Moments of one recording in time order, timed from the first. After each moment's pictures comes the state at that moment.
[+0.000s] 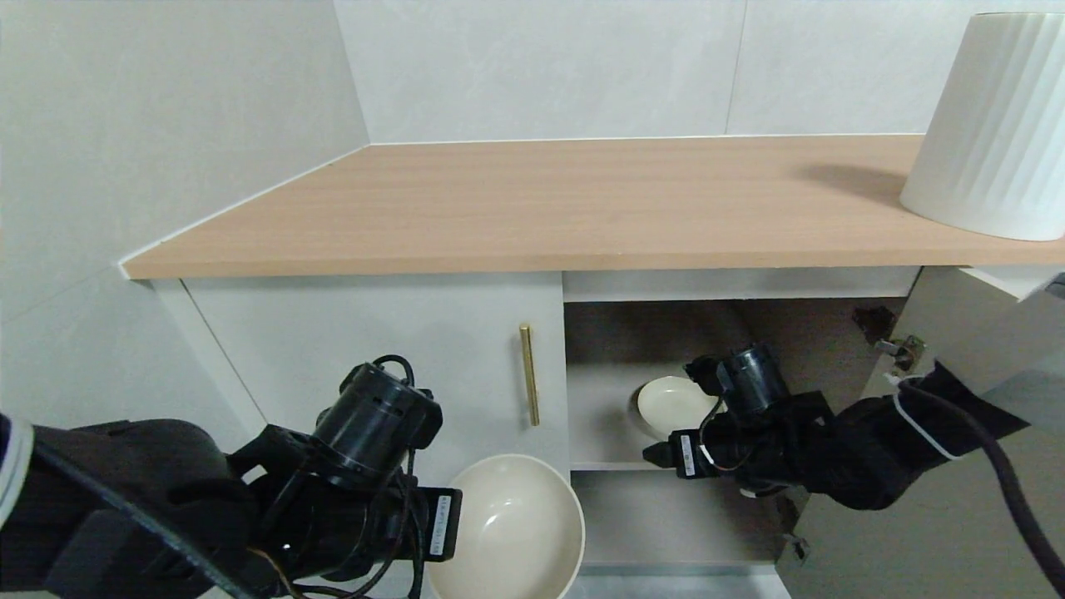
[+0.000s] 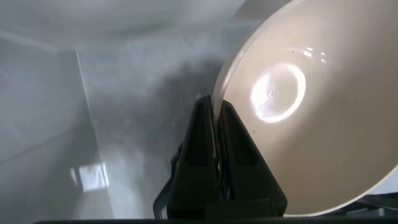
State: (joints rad) left arm -0.64 1.72 -0.77 0.06 0.18 -0.49; right arm 0.55 2.07 -0.93 -0.38 -0.09 0.33
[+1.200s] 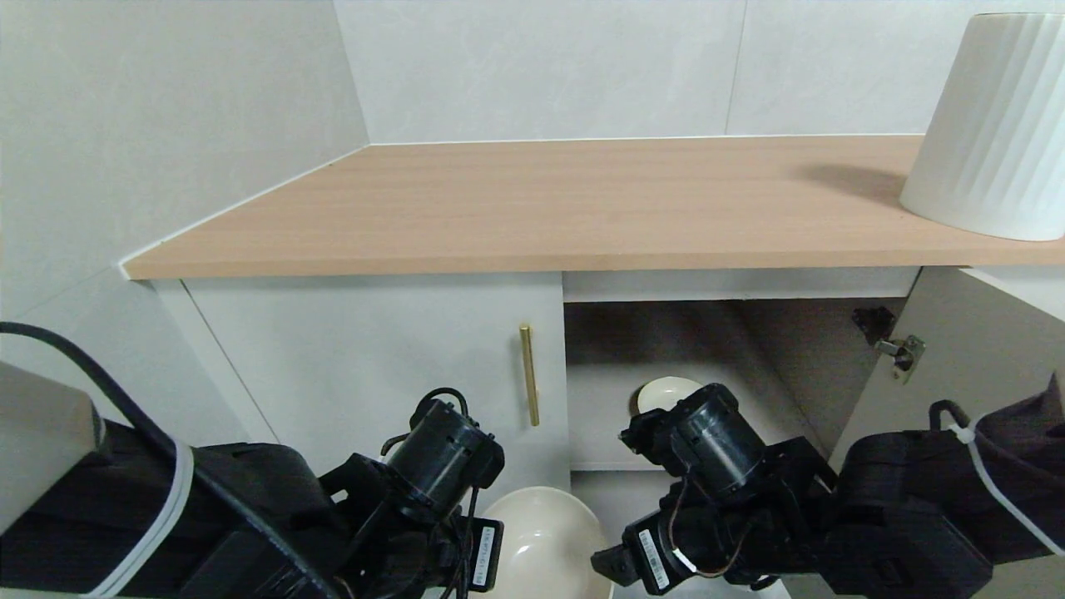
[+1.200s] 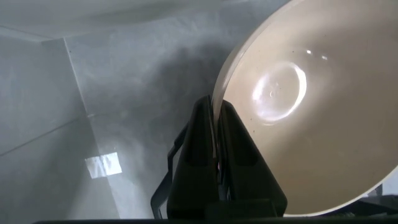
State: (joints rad) left arm -0.72 1.85 -0.77 0.00 0.19 -0.52; right arm 0.84 1.93 -0.91 -0.15 -0.04 0.32
